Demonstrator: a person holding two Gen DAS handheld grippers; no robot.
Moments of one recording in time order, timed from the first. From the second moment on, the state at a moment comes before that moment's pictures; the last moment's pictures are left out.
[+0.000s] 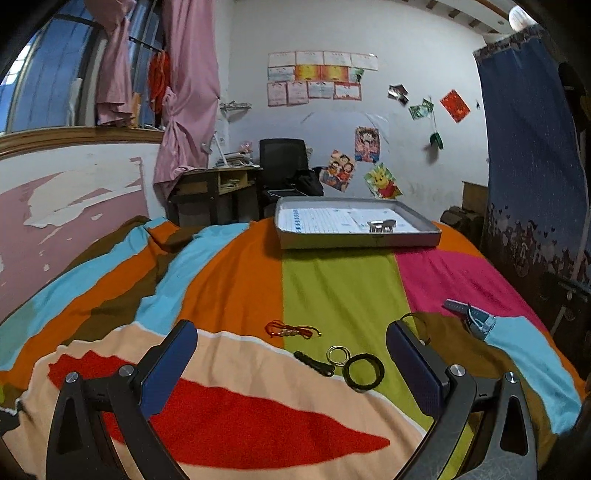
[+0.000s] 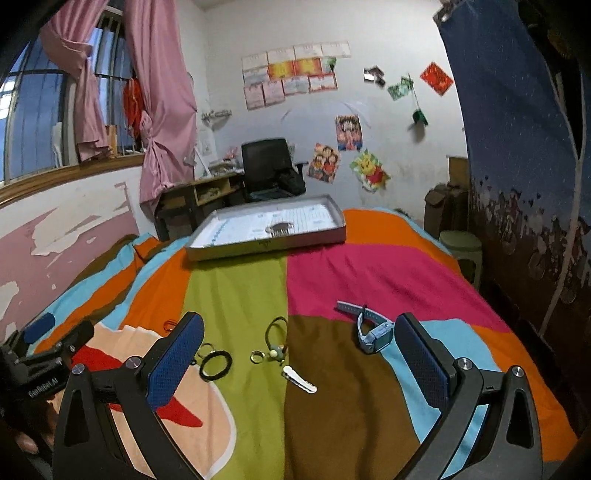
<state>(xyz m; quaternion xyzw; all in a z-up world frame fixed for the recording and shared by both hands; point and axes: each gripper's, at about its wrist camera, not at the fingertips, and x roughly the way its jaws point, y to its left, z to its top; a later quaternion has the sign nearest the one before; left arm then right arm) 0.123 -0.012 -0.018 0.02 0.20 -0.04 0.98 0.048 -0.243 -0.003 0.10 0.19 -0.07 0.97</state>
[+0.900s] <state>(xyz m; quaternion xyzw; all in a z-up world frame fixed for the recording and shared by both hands) 0.218 -0.024 -0.109 -0.03 0.43 -0.17 0.89 0.201 -0.230 -0.112 0.05 0.43 0.08 0.90</state>
